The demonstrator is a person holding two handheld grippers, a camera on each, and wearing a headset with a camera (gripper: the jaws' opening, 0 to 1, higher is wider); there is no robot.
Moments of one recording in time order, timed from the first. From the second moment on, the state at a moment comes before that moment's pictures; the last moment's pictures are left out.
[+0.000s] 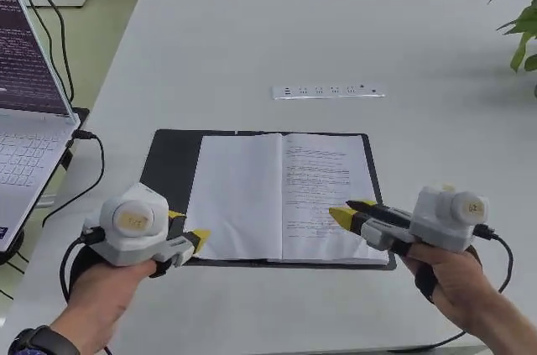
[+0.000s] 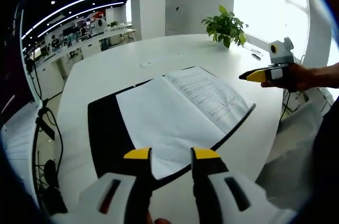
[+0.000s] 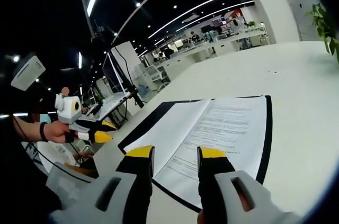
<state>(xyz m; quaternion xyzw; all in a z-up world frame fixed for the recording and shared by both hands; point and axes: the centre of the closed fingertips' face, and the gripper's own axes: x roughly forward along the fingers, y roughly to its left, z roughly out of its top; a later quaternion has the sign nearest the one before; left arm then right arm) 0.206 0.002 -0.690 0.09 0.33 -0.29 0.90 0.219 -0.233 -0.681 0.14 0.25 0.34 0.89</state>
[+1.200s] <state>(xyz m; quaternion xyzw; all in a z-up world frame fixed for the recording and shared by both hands) 0.171 0.037 -0.645 0.04 0.30 -0.27 0.91 0.158 -0.297 -0.664 0.09 0.26 0.28 0.92</state>
